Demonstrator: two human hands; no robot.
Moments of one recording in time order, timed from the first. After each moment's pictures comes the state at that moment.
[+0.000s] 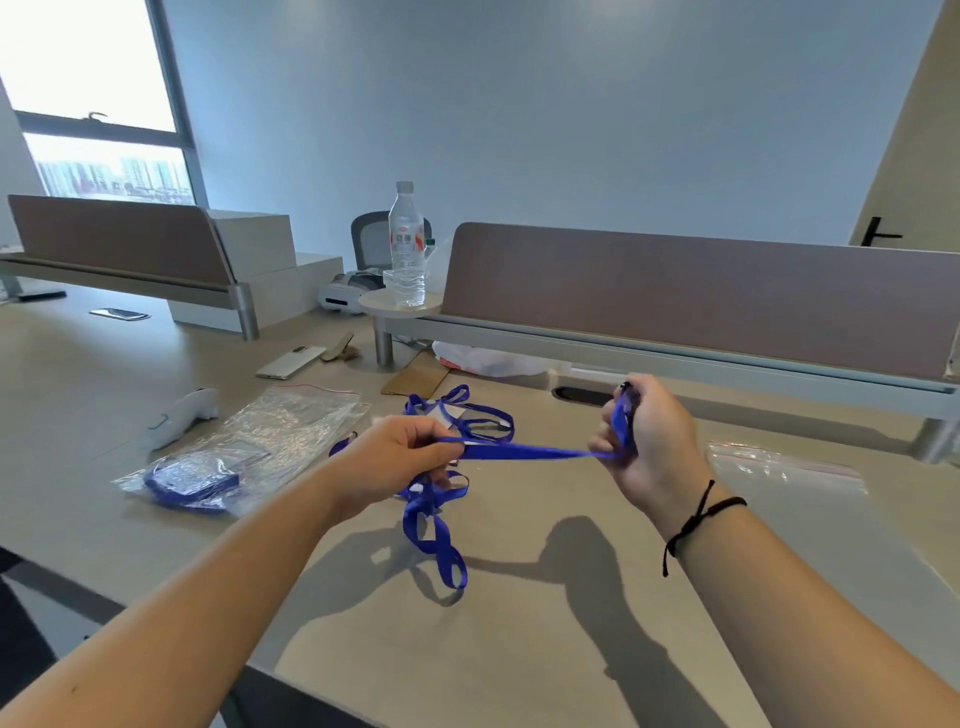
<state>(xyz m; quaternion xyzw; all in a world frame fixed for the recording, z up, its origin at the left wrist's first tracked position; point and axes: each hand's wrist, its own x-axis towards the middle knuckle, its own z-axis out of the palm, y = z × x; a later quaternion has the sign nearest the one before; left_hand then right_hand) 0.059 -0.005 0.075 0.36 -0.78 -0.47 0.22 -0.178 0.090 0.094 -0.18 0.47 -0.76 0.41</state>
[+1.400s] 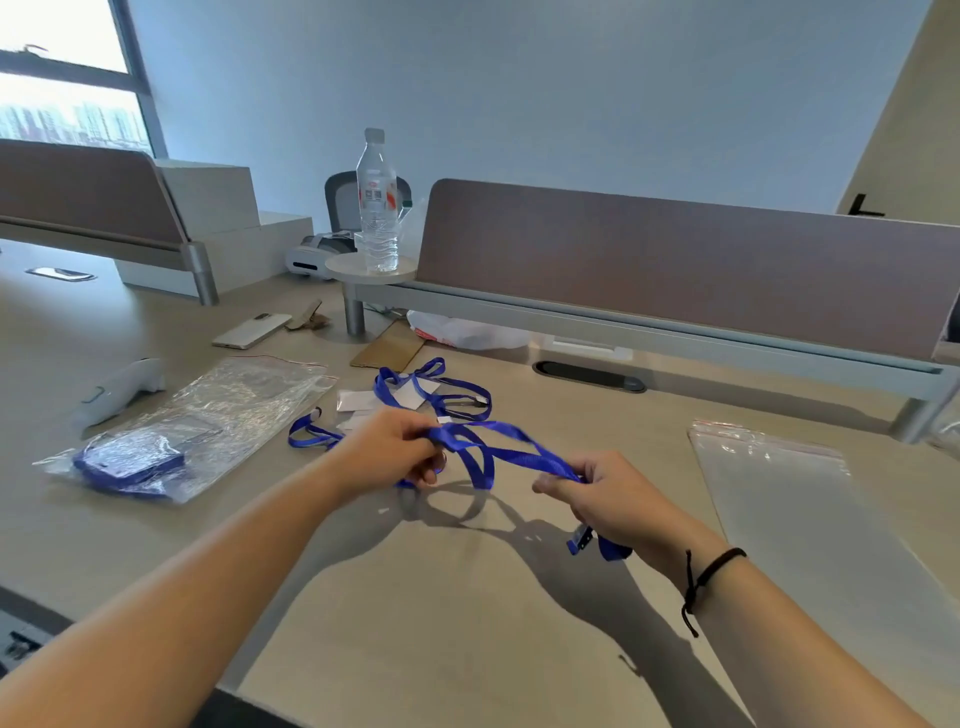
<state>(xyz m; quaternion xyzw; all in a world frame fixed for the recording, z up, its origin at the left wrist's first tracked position) 0.021 -0.043 0.029 0.38 -0.78 -0.45 0.20 -0.195 0.108 0.027 -0.50 0.71 -0.36 0.32</state>
